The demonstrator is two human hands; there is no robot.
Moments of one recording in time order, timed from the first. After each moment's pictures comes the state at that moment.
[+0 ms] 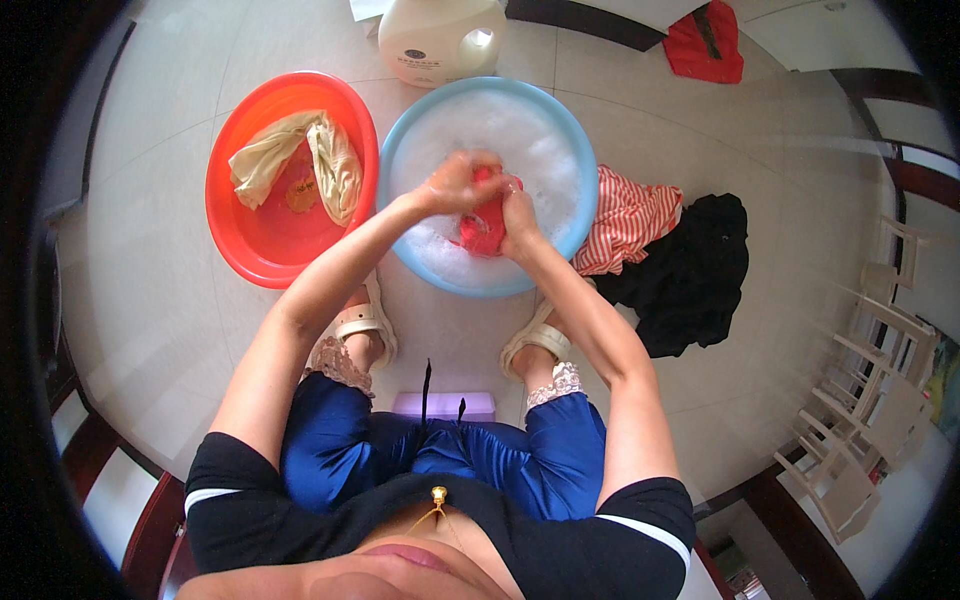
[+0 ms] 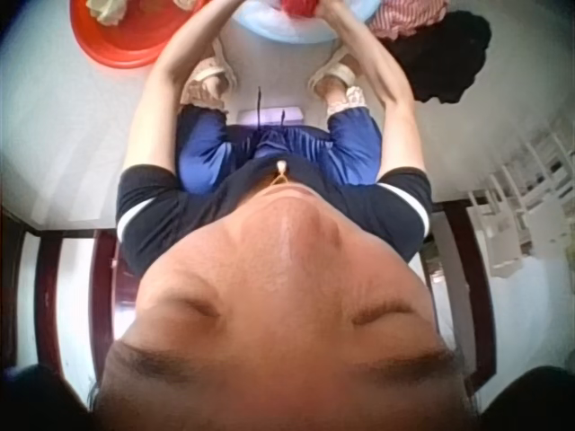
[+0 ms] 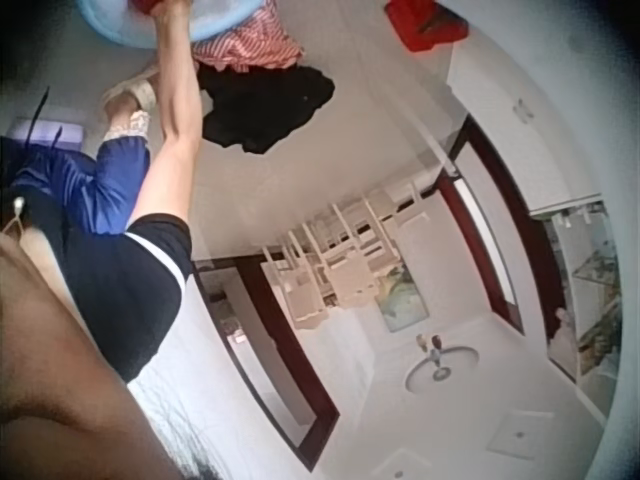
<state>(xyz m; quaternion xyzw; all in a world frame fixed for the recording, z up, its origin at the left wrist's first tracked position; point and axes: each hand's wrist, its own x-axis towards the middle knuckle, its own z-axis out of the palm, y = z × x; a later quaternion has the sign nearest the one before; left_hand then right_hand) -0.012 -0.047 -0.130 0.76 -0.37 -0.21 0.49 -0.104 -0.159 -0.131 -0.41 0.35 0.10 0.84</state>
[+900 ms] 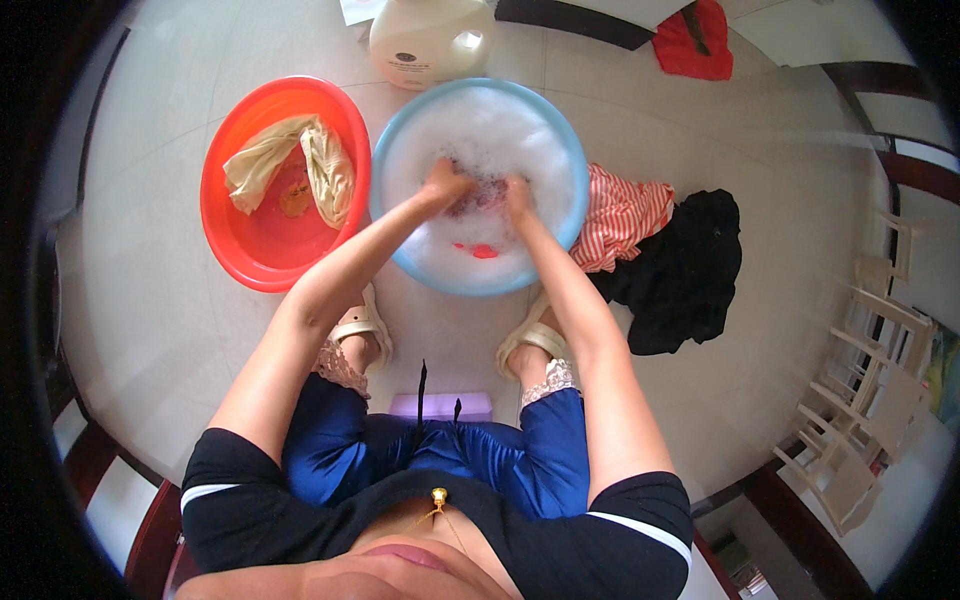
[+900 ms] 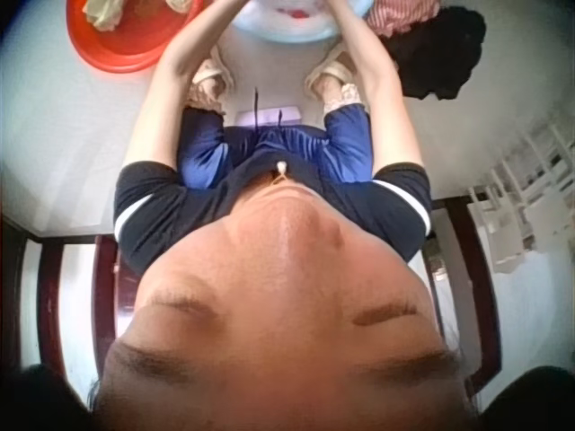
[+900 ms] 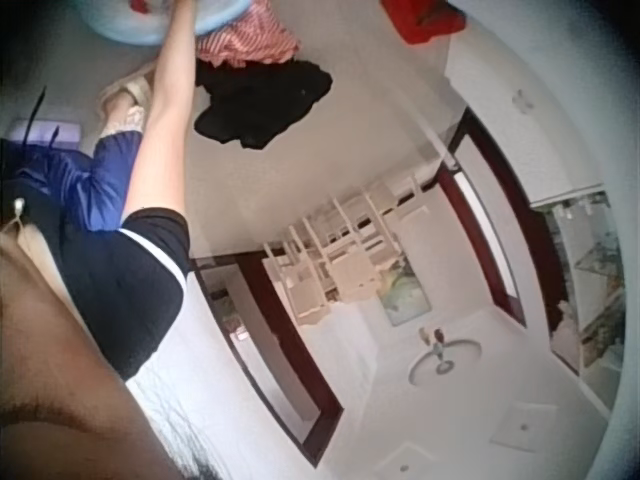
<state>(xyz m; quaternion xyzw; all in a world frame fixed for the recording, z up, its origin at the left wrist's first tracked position) -0.017 -0.049 -0.175 0.78 -0.01 -0.40 0.48 -0.096 -0.198 -0.221 -0.63 0.36 0.13 0.68</state>
